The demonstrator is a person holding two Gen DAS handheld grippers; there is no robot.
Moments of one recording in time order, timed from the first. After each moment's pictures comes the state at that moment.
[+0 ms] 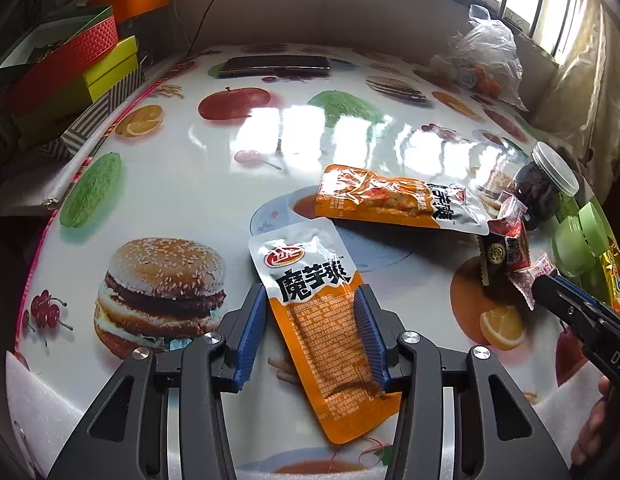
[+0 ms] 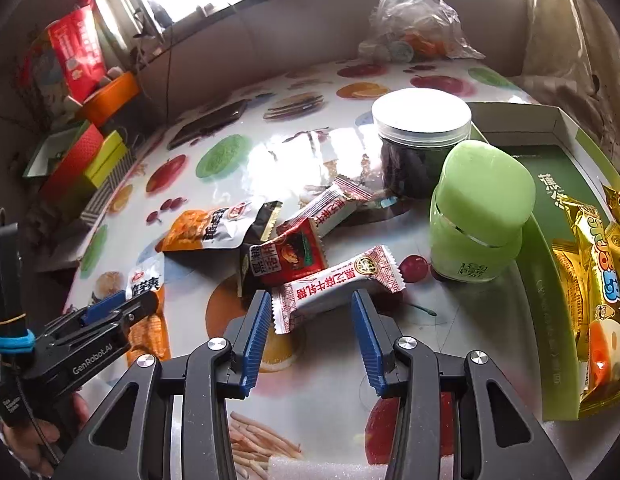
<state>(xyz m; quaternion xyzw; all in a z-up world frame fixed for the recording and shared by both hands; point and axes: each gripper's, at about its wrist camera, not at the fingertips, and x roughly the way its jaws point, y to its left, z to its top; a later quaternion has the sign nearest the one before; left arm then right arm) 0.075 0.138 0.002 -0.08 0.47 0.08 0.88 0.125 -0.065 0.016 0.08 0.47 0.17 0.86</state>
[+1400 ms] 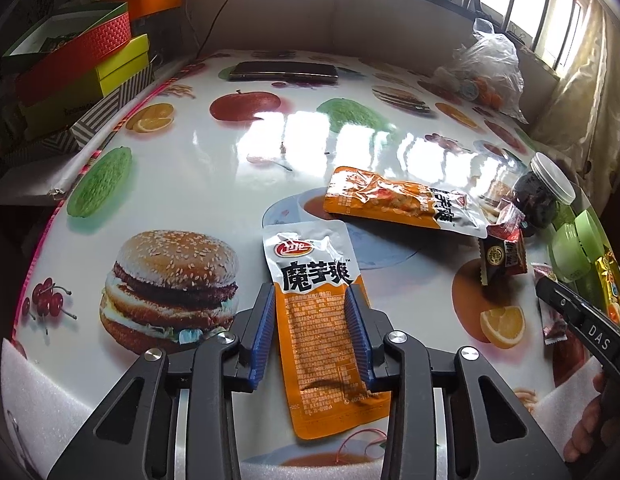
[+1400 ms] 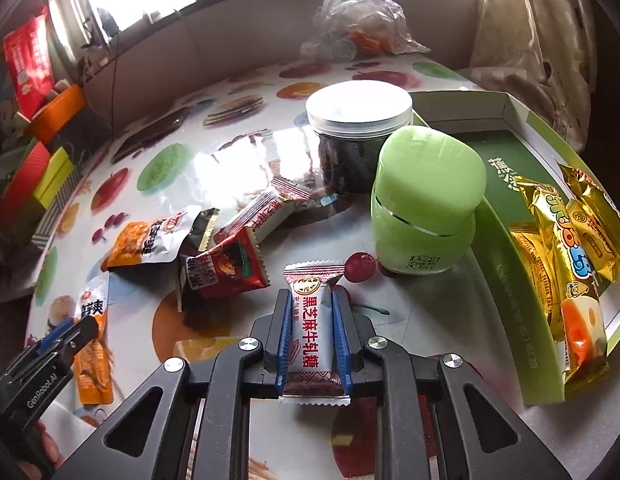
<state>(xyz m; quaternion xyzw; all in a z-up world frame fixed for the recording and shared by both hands) 0.064 0.143 0.004 -0.09 0.45 0.09 0.88 0.125 -0.075 0.011 0.07 0.46 0.07 0.88</state>
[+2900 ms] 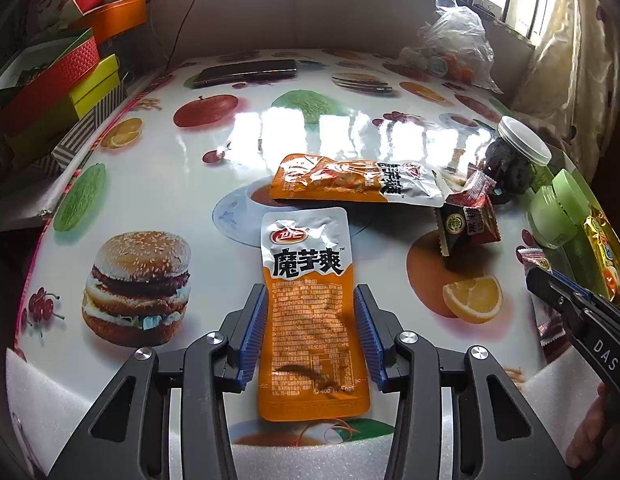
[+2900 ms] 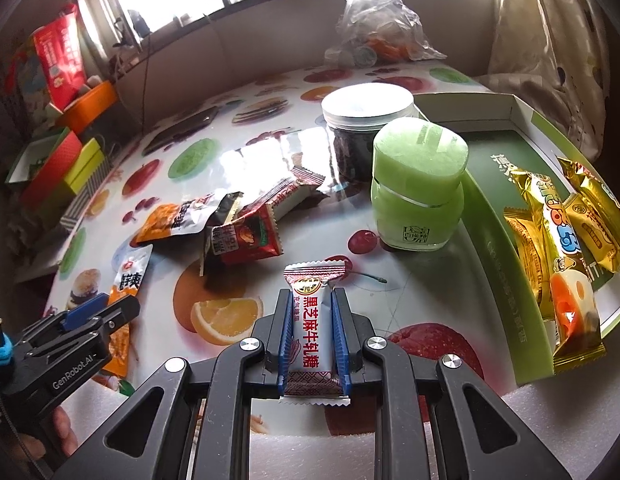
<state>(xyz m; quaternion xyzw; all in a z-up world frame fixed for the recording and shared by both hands) 0.062 0.106 0.006 -0.05 0.46 0.06 0.88 0.099 -0.084 0.017 0.06 0.45 0.13 0.88</state>
